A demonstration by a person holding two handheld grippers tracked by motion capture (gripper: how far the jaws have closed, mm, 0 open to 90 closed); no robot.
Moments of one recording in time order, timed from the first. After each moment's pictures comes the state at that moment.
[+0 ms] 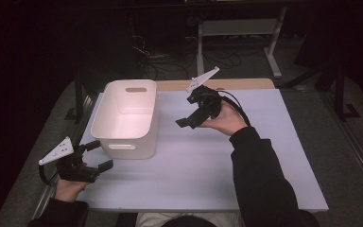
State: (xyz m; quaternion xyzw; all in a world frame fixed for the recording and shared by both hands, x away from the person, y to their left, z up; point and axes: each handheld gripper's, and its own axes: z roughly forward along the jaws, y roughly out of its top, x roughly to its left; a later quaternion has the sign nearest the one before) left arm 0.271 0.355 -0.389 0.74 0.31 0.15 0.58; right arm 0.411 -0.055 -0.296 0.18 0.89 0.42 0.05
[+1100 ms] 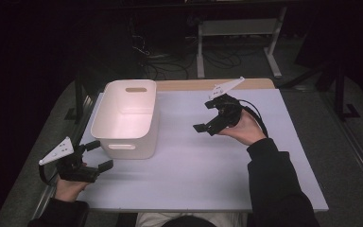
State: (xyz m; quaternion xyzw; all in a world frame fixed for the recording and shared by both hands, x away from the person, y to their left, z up) left arm 0.271 0.355 -0.389 0.74 0.32 0.15 0.57; right arm 0.392 -0.107 -0.314 0.21 0.87 0.44 0.07
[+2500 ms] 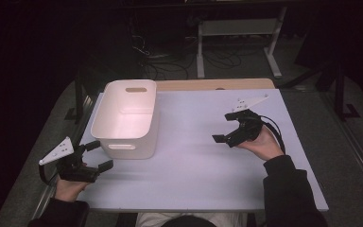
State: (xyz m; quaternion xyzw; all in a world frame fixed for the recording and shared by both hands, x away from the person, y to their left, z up) left arm 0.271 0.355 -0.389 0.74 0.32 0.15 0.57; right arm 0.370 -0.163 -0.354 0.26 0.85 0.46 0.07
